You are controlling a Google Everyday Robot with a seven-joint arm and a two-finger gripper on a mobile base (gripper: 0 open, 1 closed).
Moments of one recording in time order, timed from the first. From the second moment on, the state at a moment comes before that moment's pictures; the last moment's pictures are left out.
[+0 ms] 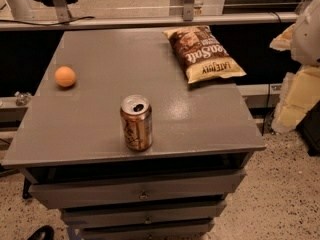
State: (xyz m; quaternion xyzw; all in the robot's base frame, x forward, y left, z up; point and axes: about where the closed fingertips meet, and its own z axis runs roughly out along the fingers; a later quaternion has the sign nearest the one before) arm 0.438 -0.217 0.976 -0.60 0.78 -0.03 0.16
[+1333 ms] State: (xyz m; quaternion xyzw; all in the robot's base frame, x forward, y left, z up) arm 0.430 -0.193 0.939 -0.58 0.77 0.08 0.25
